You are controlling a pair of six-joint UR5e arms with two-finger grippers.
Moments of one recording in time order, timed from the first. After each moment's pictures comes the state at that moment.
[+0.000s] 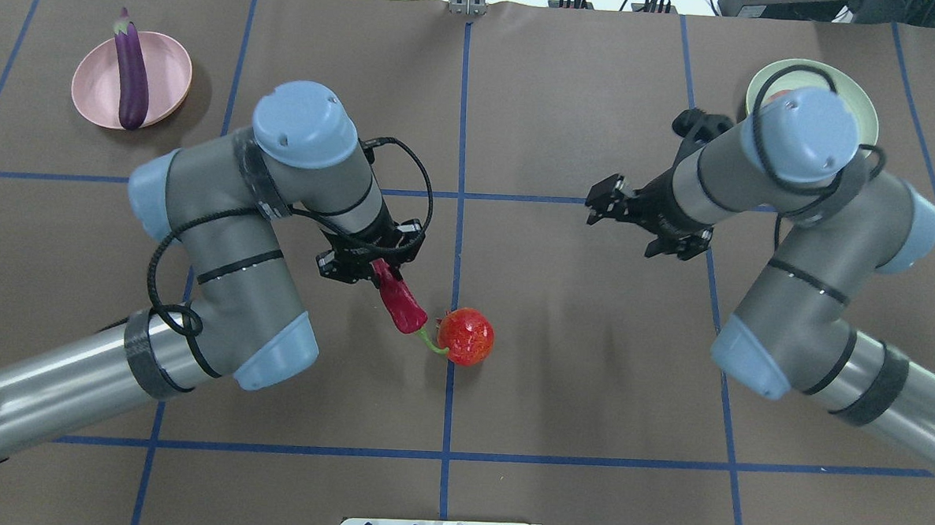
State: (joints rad) left arm -0.63 -2.27 -1.63 -1.62 -2.14 -1.56; right arm 0.67 -1.18 1.80 -1.25 2.00 1.59
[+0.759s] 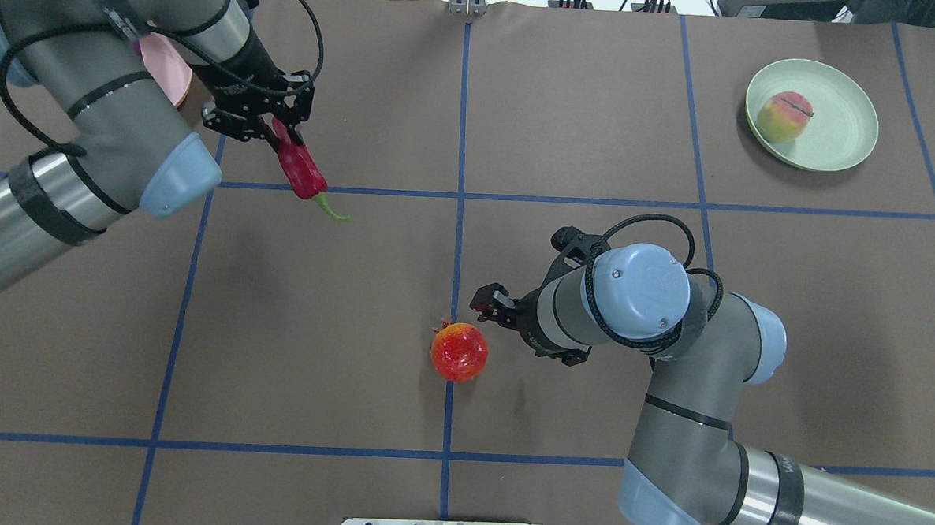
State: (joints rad) left arm -0.98 -2.24 -1.53 -1.56 -2.29 -1.19; right arm 0.39 -1.09 1.80 -1.26 1.80 1.80
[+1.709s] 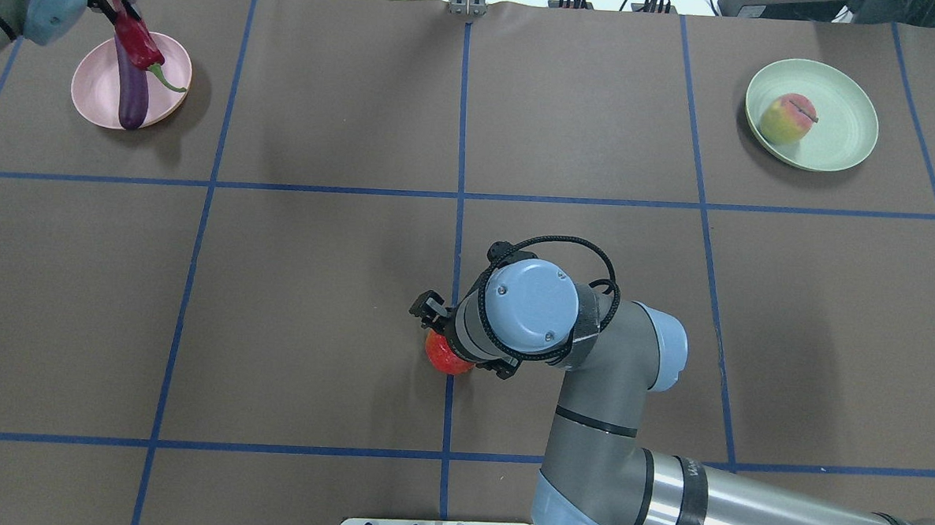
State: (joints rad) left arm -1.25 -2.32 -1.10 -1.67 -2.33 -0.88; right arm 0.35 -0.93 1.66 -1.33 1.76 1.92
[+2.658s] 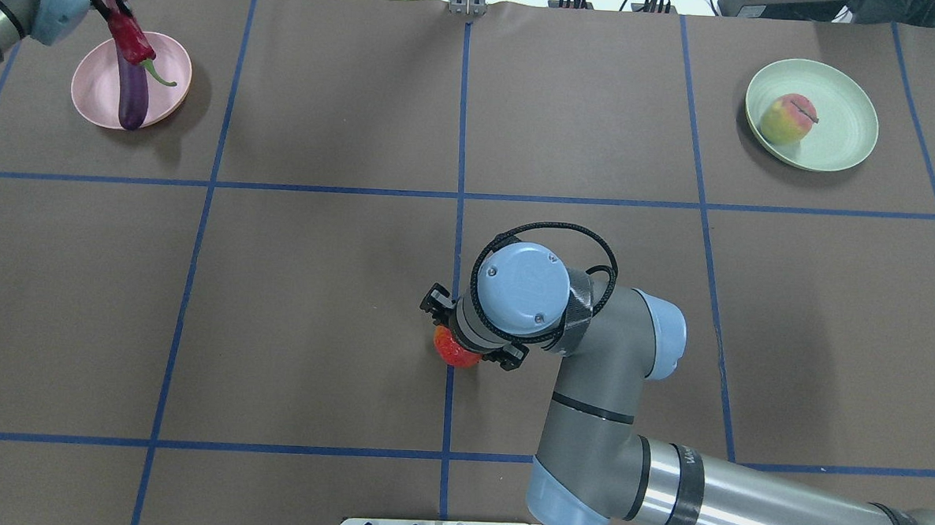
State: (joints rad) left arm -1.25 -2.40 -0.84 -1.86 -2.25 -0.89; right arm 0.39 -0.92 1.68 -1.41 1.80 1.91
